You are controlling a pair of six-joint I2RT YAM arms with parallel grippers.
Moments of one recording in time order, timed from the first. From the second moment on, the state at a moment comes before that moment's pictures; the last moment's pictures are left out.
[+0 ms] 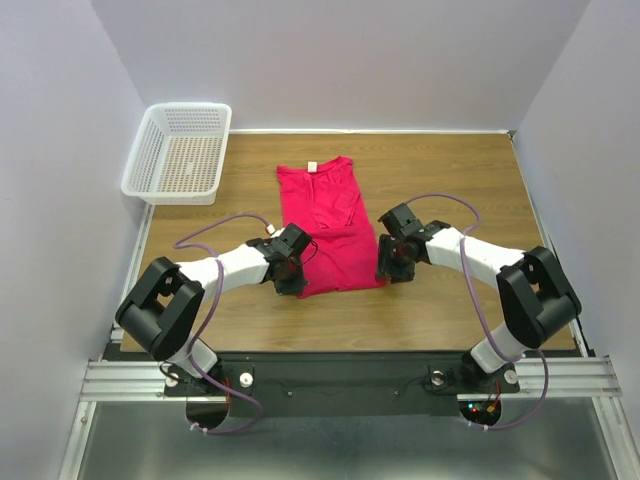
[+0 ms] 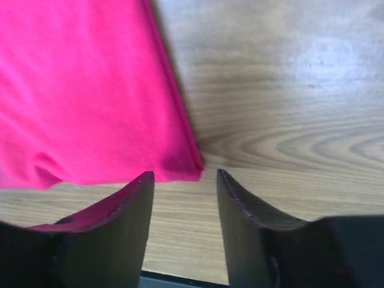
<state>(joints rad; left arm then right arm) -0.71 1.53 0.81 -0.49 -0.06 -0.88 0.56 1.57 0.93 -0.57 0.02 0.72</state>
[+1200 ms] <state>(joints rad) -0.71 1.50 0.79 -0.51 -0.06 -0.82 0.60 1.64 0.96 -0.57 0.12 0.78</state>
